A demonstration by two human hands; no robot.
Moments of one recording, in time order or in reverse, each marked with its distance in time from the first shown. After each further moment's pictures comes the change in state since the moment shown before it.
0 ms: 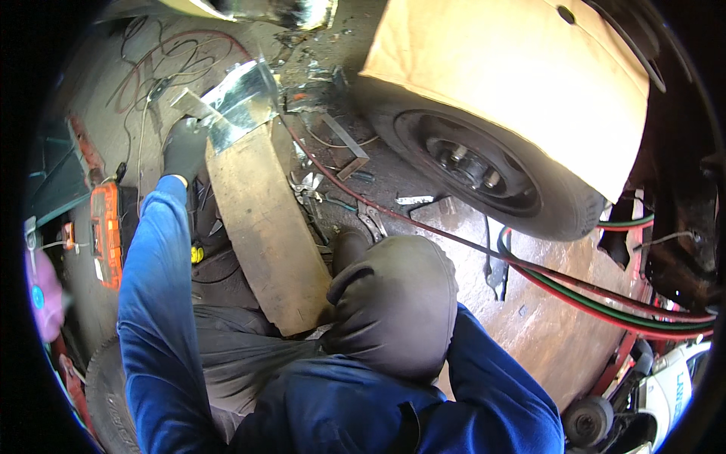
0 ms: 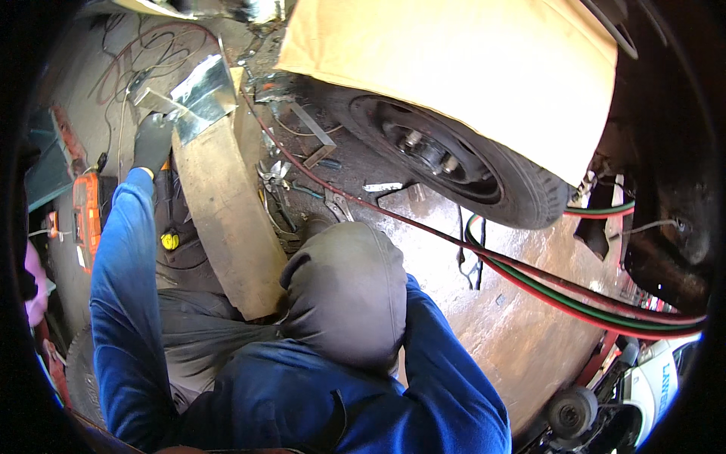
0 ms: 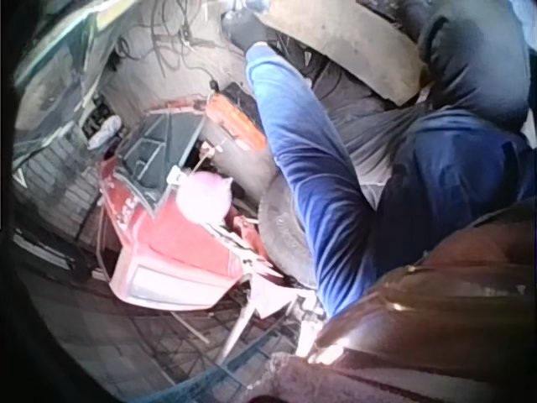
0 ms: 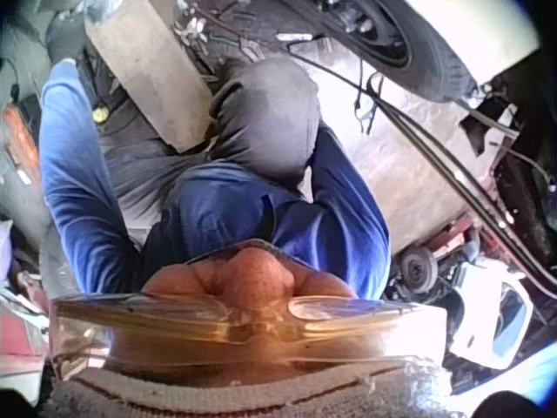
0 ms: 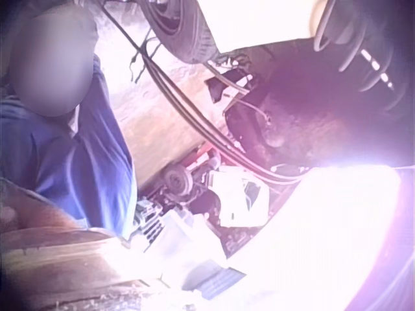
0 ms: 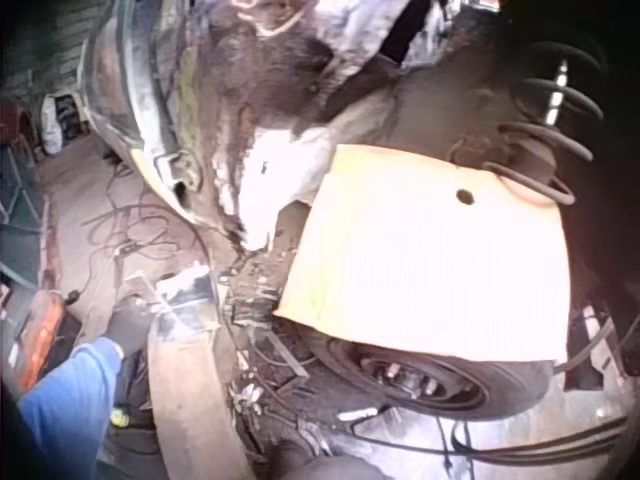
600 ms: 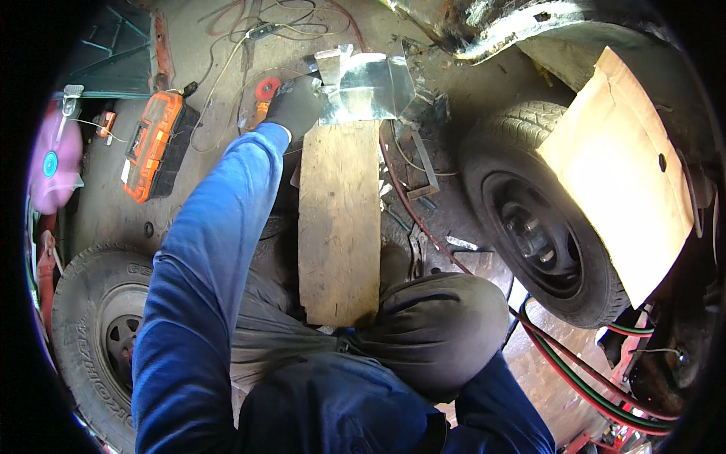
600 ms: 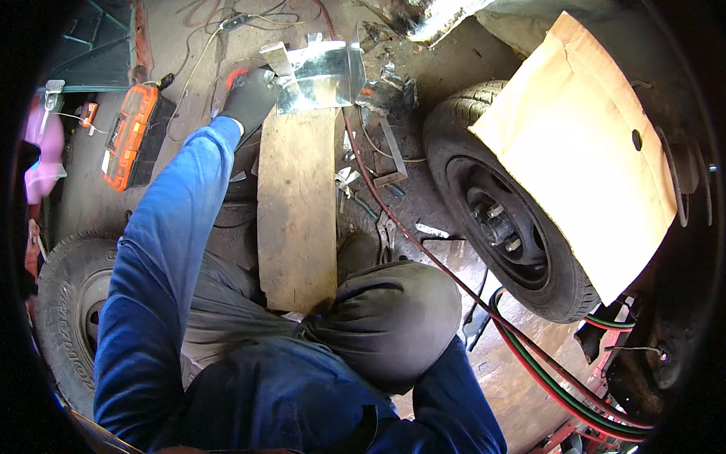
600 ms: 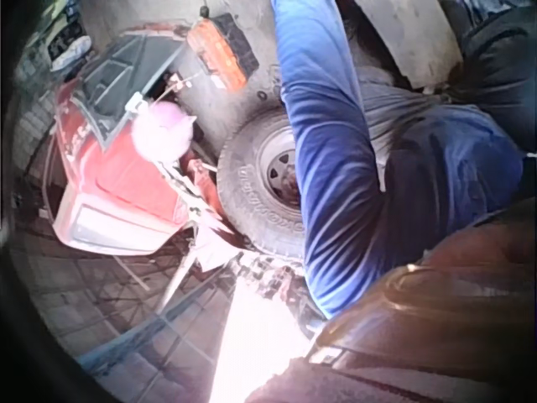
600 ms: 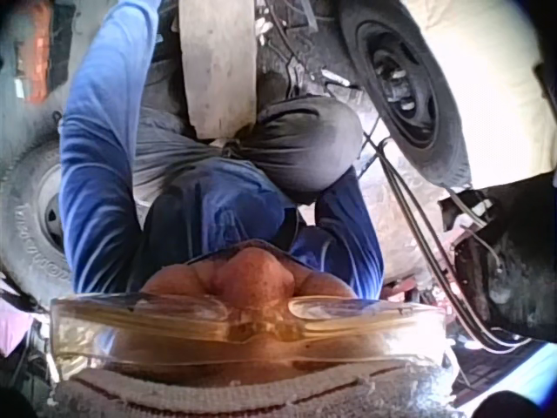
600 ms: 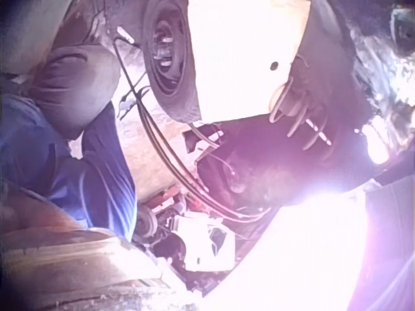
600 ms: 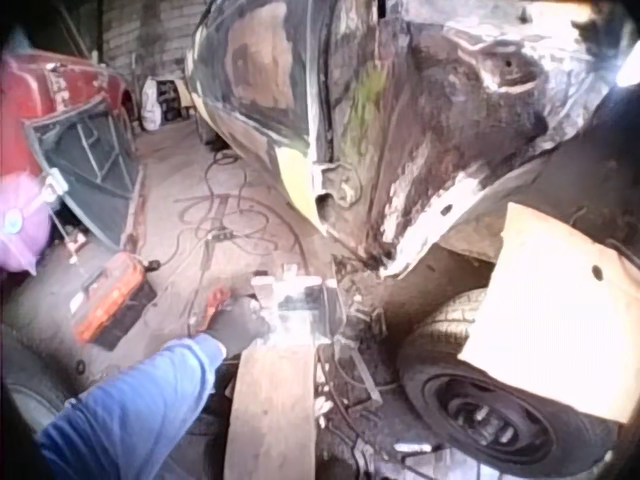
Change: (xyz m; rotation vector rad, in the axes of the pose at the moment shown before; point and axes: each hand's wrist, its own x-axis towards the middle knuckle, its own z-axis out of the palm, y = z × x) left_hand -0.011 0.035 -0.013 -0.149 -0.070 -0.126; right_hand 0.059 -0.067 -0.055 -0.048 -0.054 -0.319
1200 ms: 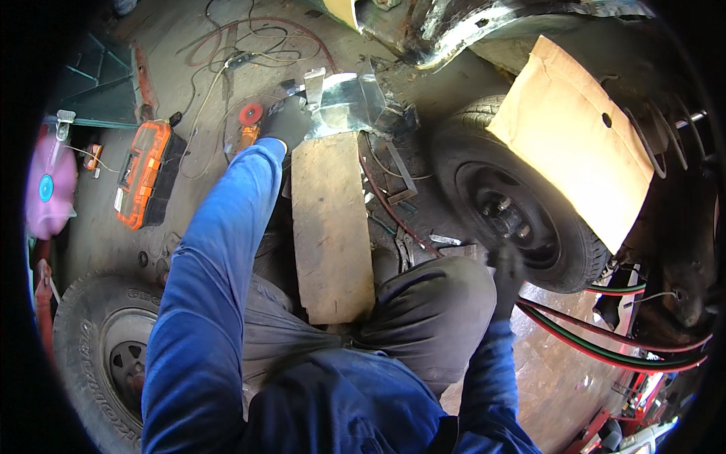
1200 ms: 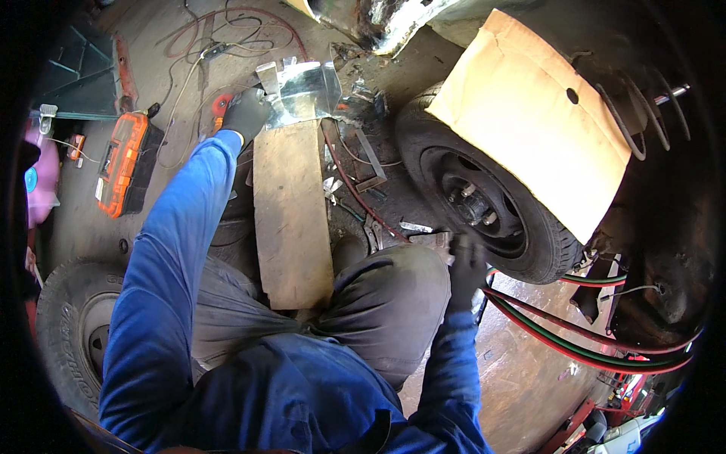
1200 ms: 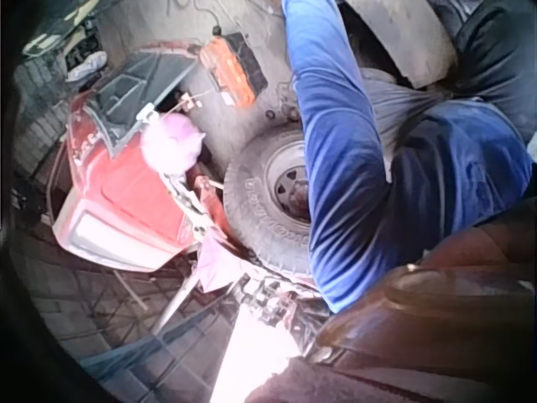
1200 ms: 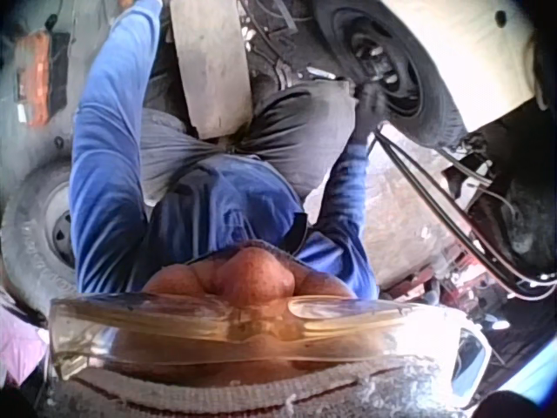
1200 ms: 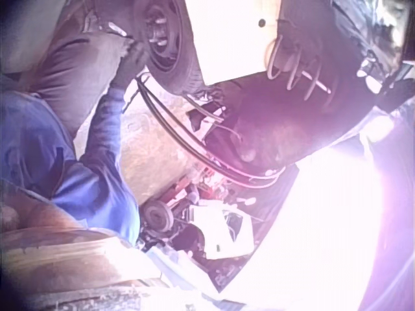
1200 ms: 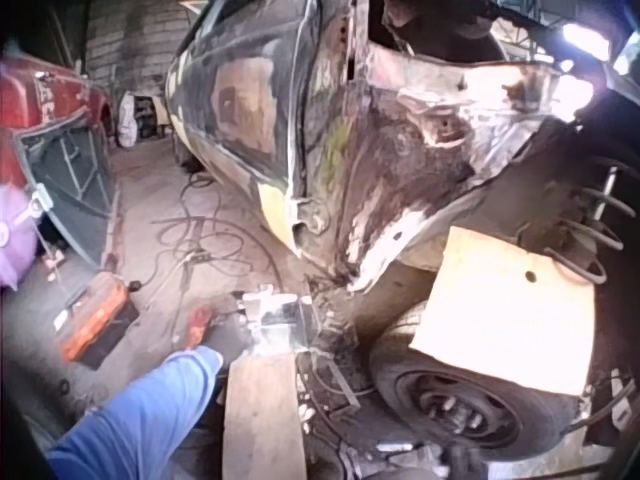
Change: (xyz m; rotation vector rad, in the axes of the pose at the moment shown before) left_hand 0.007 0.004 0.007 0.032 -0.024 -0.059; right_hand -0.117 -0.062 -0.199 0.634 0.796 0.105
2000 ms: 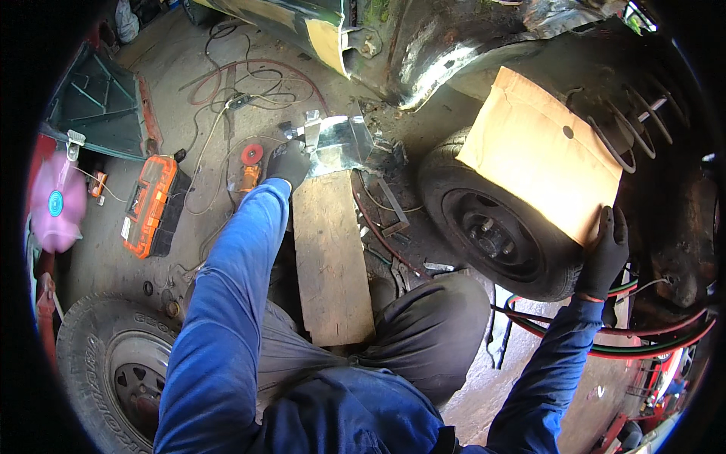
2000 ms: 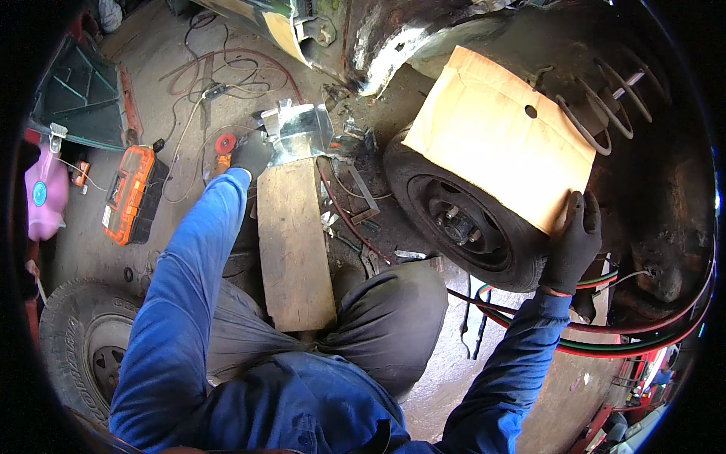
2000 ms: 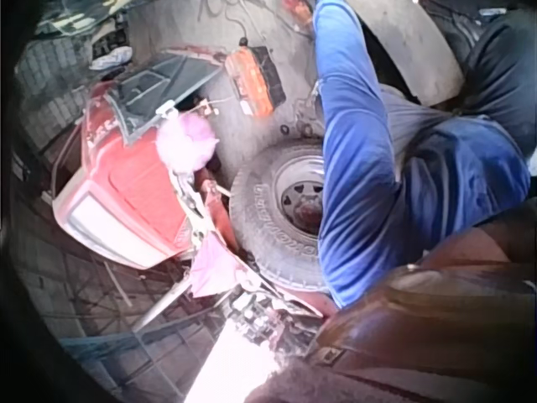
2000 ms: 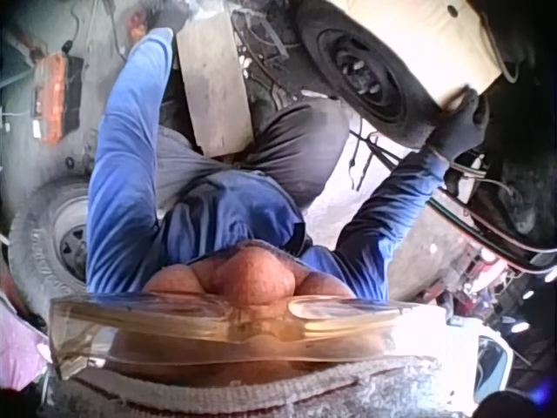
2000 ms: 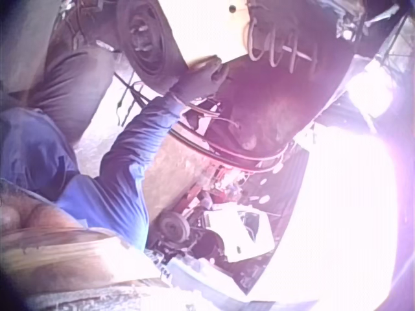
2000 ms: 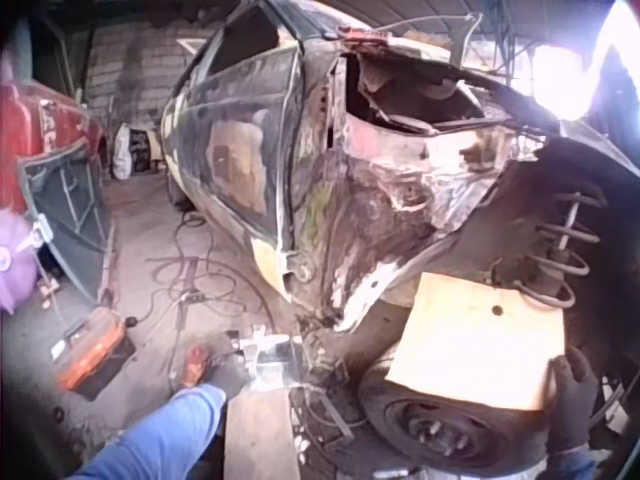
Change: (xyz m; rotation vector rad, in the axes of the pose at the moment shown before) left_hand -0.009 0.006 0.005 -0.031 0.141 0.024; right_hand 0.147 -0.144 -0.154 -1.052 0.407 -0.757
